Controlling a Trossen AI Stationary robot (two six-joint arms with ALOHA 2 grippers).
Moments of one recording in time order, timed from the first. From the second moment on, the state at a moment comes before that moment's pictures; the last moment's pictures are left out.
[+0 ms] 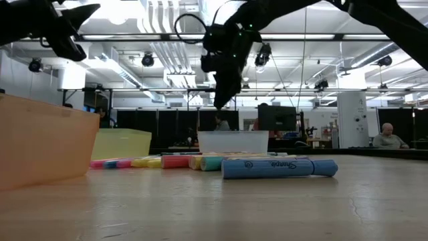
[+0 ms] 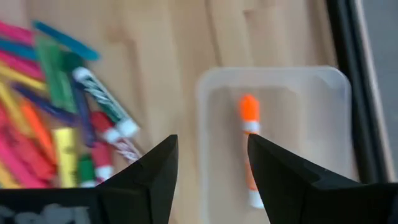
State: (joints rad) left arm 0.00 0.03 0.09 0.45 -0.21 -1.31; right arm -0.42 2.14 2.01 -1.04 -0.14 -0.21
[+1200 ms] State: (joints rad) left arm 0.00 0.07 0.09 0.45 -0.22 -1.33; right arm 0.12 2.07 1.79 -1.12 -0.18 0.06
